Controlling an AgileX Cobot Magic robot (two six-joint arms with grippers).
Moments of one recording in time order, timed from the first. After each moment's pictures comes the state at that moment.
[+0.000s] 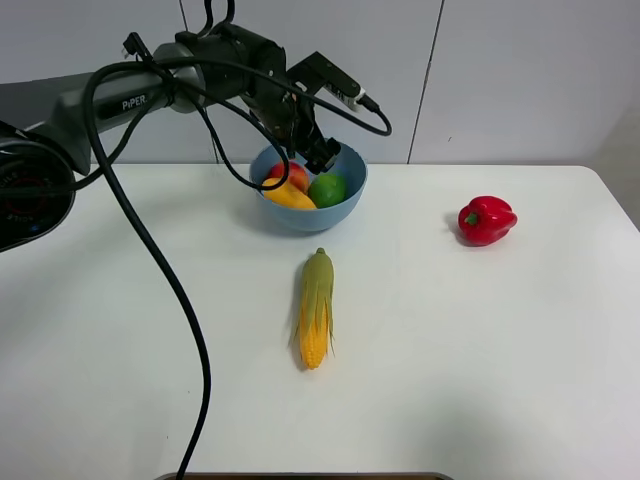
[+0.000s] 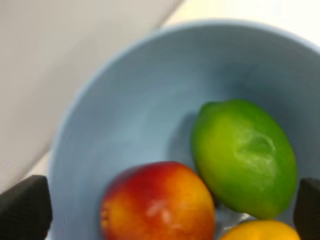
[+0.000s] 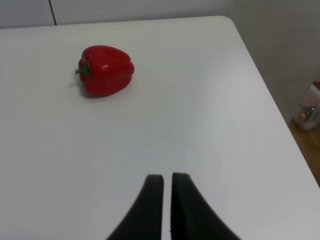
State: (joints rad) left arm -0.59 2.30 -2.04 0.15 0.67 0.24; right arm -0.03 0.00 -0.56 -0.10 1.10 0.11
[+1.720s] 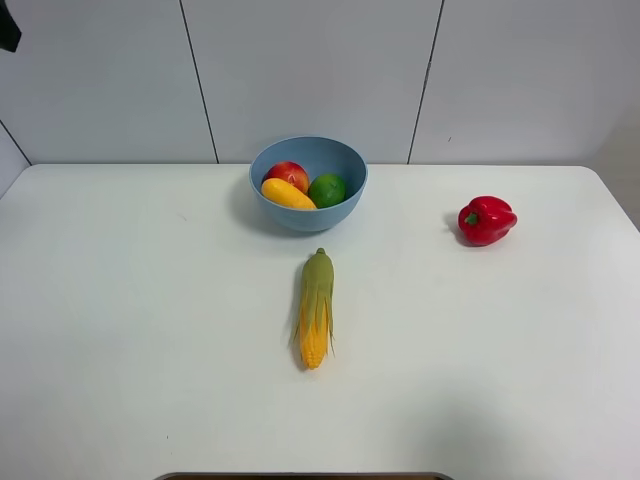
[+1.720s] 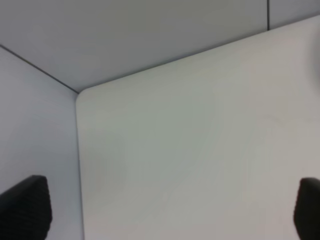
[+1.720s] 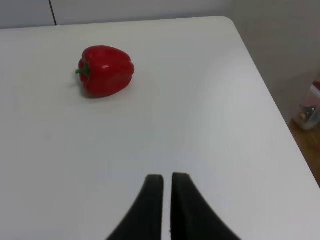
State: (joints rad) left arm -0.18 1.34 -1.57 0.26 1.05 0.15; right arm -0.03 0.00 -0.56 -0.10 1.10 0.11
